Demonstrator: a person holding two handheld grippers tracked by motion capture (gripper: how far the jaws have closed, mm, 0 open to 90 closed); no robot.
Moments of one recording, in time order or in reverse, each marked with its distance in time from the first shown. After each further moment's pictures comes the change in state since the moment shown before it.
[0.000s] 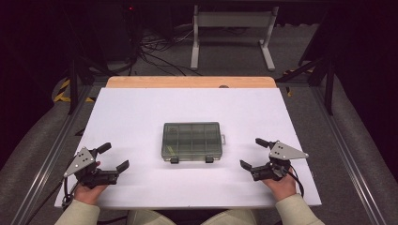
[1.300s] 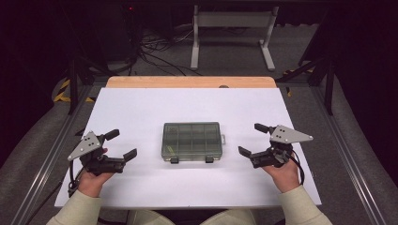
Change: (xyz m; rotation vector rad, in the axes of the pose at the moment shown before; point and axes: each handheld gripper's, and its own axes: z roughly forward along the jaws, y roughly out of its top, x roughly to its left) left arm -0.011 0.052 0.013 -0.015 -0.066 0.004; right arm -0.001 0.064 -0.003 -0.017 0.018 -0.023
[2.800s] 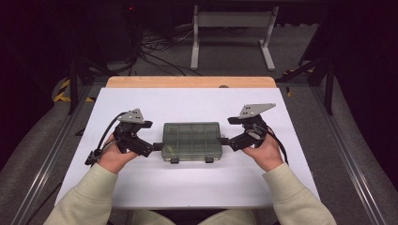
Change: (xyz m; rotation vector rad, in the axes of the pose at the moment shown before) left arm -0.011 0.074 0.085 0.432 -0.234 0.063; right arm -0.004 0.056 0.066 0.279 0.191 0.023
